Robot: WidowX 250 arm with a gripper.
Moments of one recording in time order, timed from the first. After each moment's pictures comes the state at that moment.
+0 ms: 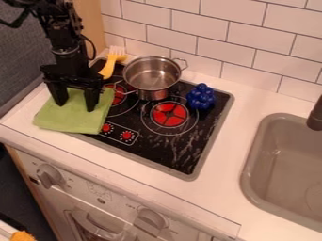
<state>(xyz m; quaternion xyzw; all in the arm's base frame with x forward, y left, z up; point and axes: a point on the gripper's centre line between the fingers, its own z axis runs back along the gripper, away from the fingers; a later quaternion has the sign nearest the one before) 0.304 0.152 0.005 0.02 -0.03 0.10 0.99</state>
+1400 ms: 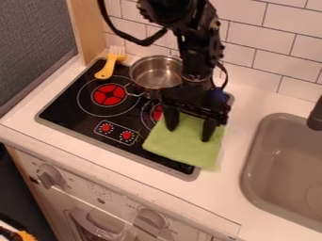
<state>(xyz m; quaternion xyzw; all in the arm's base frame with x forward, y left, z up) 0.315 -0.063 0.006 -0.02 -0.01 0.00 1.00</state>
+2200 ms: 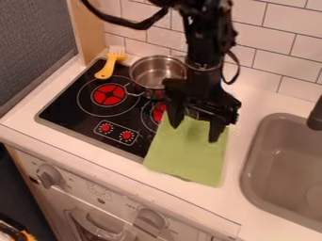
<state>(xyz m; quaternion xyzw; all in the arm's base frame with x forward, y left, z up) 0.299 -0.072 0.052 0.00 -0.03 -0.05 1.00</state>
